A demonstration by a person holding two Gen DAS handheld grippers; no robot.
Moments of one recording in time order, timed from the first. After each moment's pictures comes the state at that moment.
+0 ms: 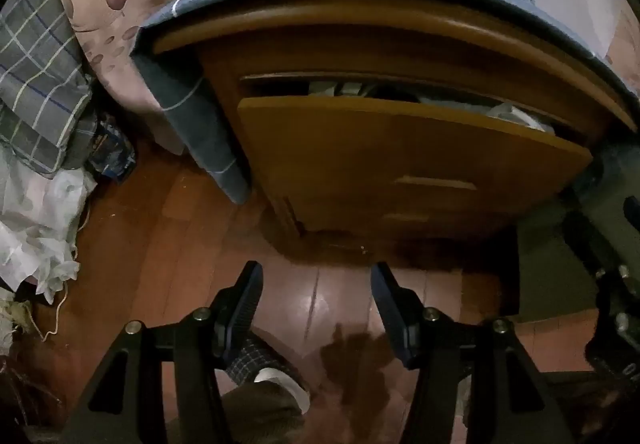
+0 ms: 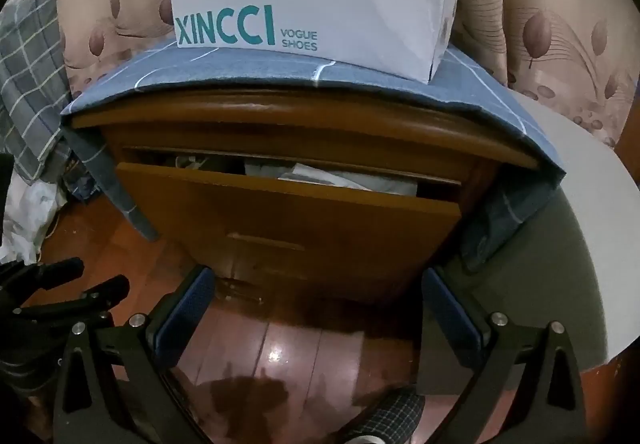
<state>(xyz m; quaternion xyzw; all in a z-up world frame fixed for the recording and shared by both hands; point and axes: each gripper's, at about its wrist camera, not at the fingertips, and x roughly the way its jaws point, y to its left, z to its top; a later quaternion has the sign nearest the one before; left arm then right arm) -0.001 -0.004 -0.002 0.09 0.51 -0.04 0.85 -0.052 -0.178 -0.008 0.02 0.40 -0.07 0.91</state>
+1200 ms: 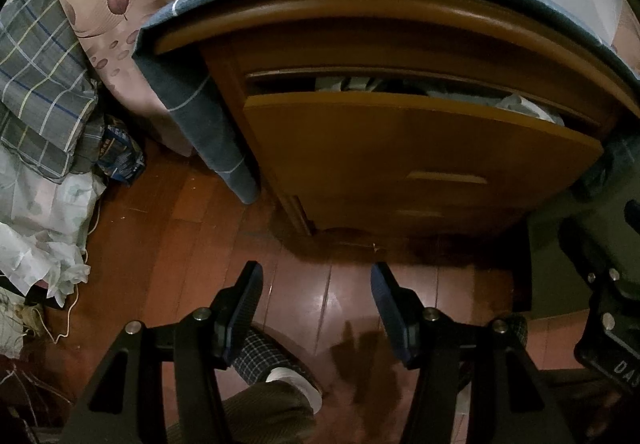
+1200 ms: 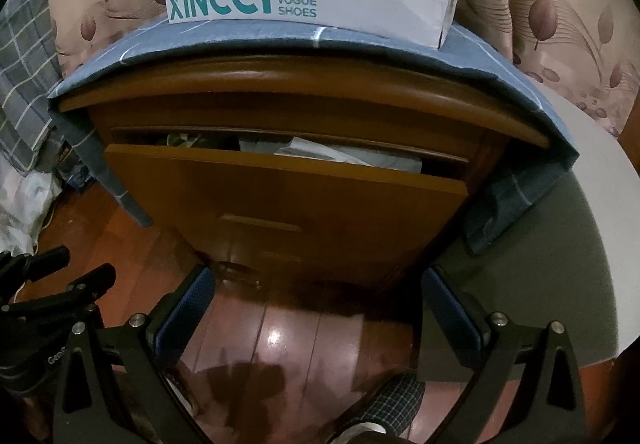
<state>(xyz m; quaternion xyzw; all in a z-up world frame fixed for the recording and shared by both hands) 0.001 0.002 -0.006 0.09 0.51 -0.03 0.85 -0.041 -0.176 -0.020 0.03 0.44 -0.07 0.90</state>
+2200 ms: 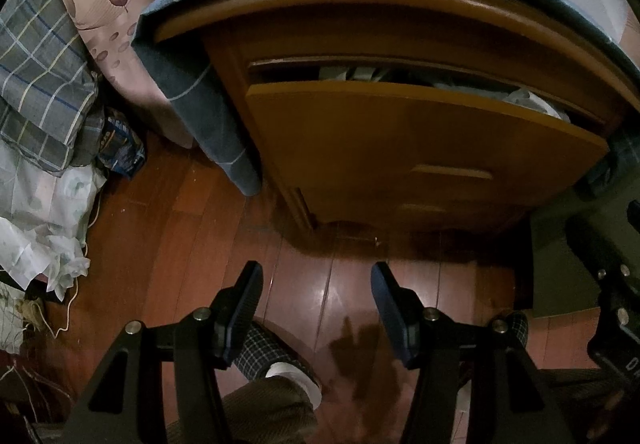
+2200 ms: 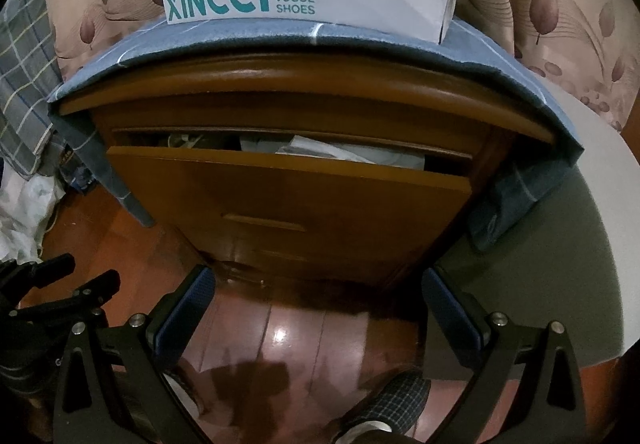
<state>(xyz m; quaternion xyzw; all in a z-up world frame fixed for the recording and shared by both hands) 0.007 0.006 -0.011 0.09 0.53 -0.03 0.85 -0.039 -0.179 -0.023 0.05 0.45 -0.06 0.89</state>
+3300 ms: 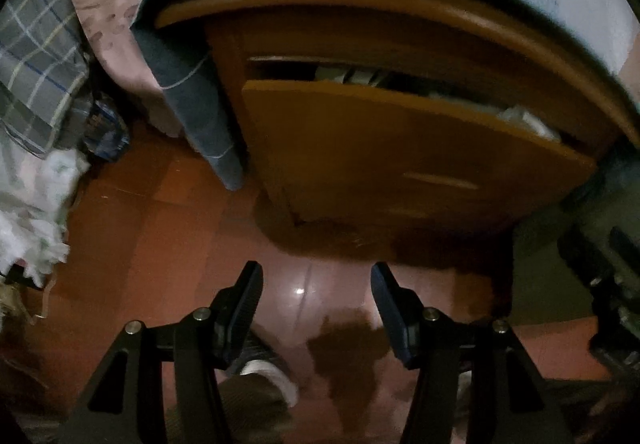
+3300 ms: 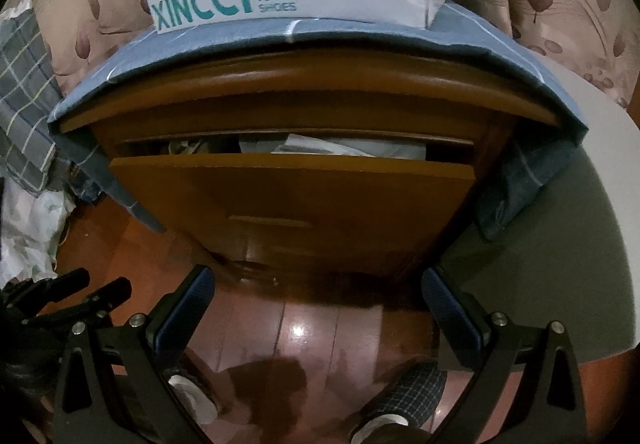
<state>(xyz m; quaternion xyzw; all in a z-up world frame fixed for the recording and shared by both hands) 0.014 0.017 -0.010 0.03 0.53 -0.05 0.84 -0.039 -0.193 -0.023 0.10 0.45 -0.06 0.88</state>
